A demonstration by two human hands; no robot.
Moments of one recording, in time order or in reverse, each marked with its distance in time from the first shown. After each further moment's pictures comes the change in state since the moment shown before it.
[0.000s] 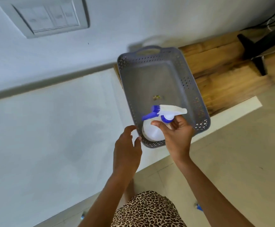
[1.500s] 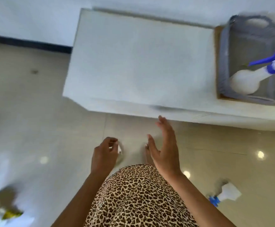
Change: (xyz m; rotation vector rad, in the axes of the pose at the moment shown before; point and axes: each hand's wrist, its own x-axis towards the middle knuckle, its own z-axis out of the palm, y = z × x) left_hand -0.278 -0.278 -0.104 -0.107 0.397 -0.408; right_hand -0.346 0.031 0.016 -0.431 -0.728 -0.454
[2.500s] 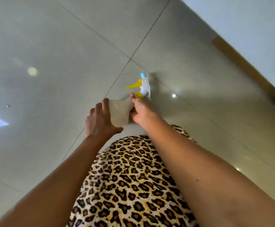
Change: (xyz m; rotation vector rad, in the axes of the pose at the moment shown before) left_hand 0.142 -0.385 0.182 0.306 0.087 -0.185; right_hand -0.065 0.237 0.417 0.626 -0.433 1.278
